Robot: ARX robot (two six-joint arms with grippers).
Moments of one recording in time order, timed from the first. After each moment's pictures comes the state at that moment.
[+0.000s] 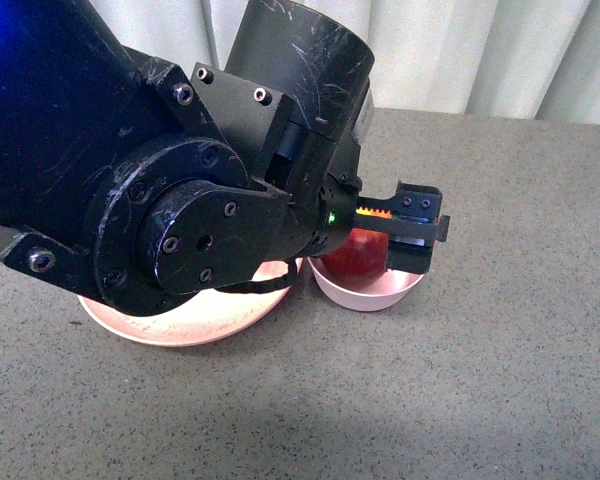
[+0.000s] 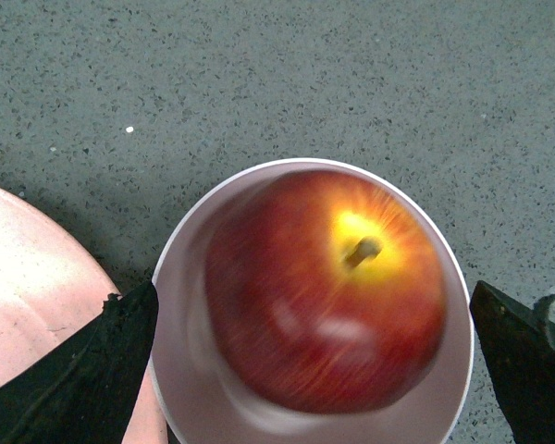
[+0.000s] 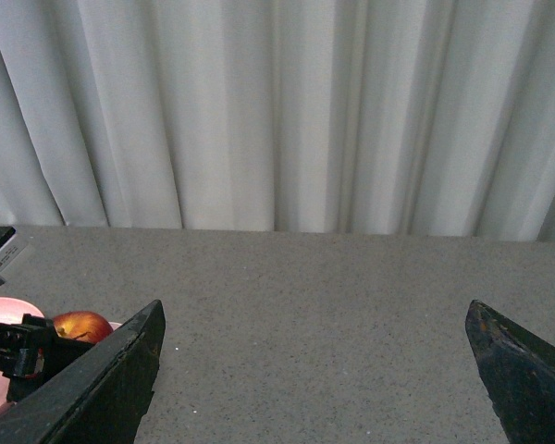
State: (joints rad) left arm -0.60 2.14 1.02 0.52 -0.02 -0.24; right arm 0.00 0.00 0.01 0.00 0.00 0.00
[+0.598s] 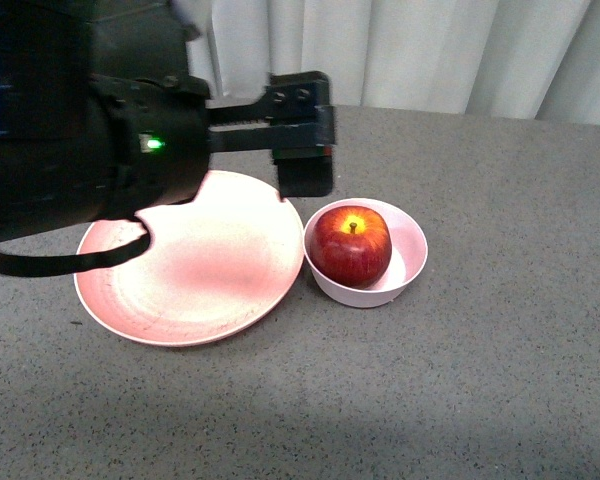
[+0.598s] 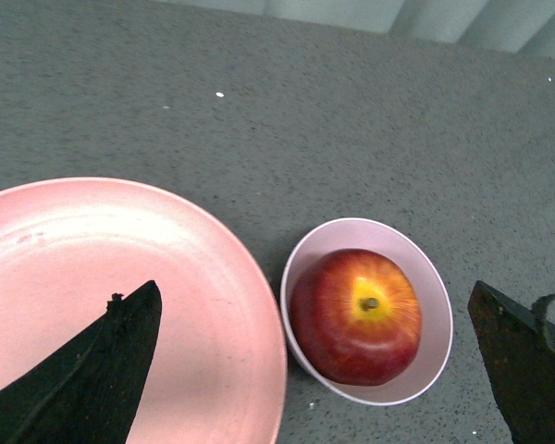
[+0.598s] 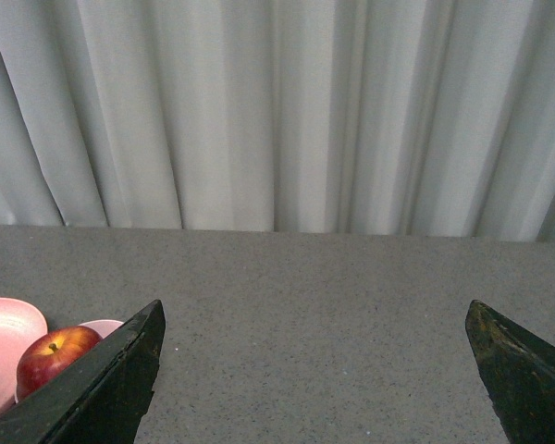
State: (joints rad) left arm -0.48 1.75 0.68 0.64 -0.07 -0.30; right arm 0.00 0.00 0.01 0.00 0.00 0.00
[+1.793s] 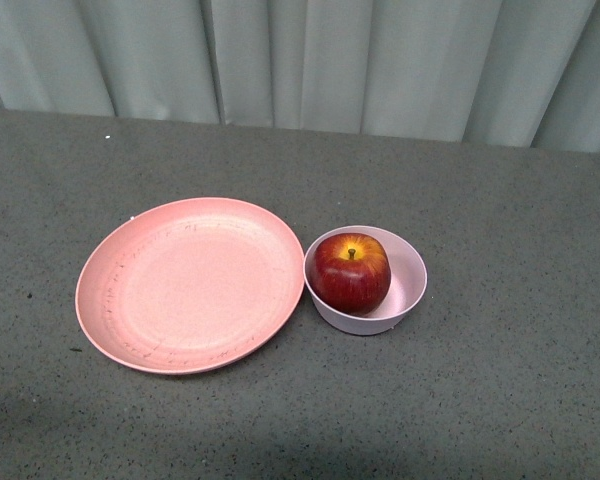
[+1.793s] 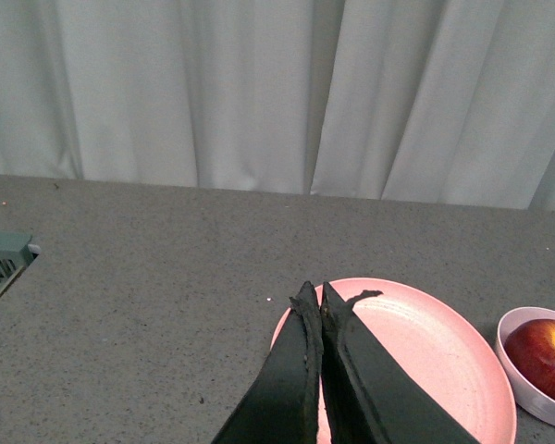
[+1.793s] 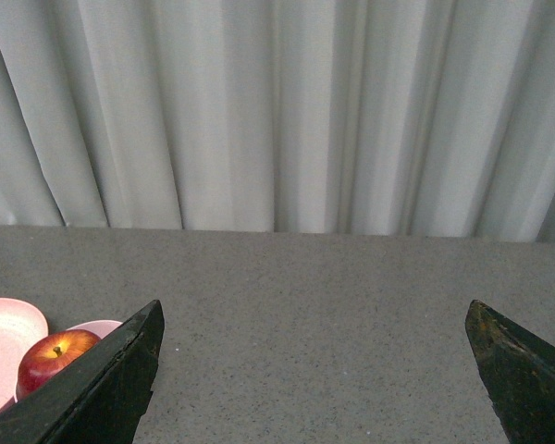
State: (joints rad) left arm -0.05 0.79 0.02 0.75 -0.02 -0.01; right arm 0.00 0.00 0.01 0.00 0.00 0.00
